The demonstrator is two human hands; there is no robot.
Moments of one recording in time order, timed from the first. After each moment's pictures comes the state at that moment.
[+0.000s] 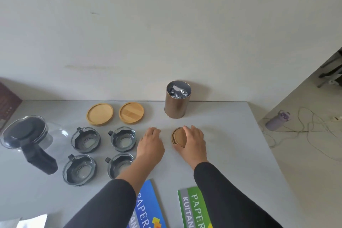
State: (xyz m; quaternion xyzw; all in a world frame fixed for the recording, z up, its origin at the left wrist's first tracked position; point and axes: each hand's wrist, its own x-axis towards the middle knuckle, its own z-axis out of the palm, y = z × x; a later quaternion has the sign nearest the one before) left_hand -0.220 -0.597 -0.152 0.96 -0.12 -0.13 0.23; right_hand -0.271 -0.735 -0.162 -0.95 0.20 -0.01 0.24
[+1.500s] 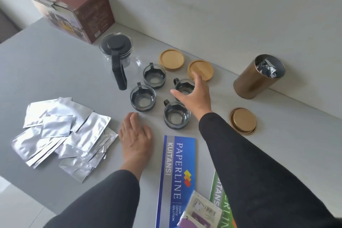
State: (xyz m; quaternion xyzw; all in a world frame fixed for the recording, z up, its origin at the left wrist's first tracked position) left_hand -0.340 -0.438 -0.193 0.90 0.29 0.08 0.30; right_hand -0.206 -0.578 -0.138 -0.91 0.01 0.04 0.41
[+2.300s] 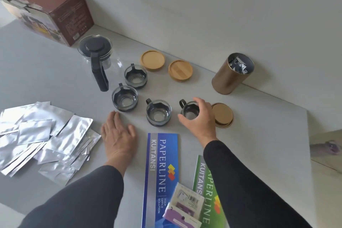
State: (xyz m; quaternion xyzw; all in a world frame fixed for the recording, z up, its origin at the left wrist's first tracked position) left_hand -0.337 -0.435 -0.193 0.93 0.27 0.03 0.24; right_hand -0.277 -0.648 -0.146 -0.92 0.04 -0.02 0.38
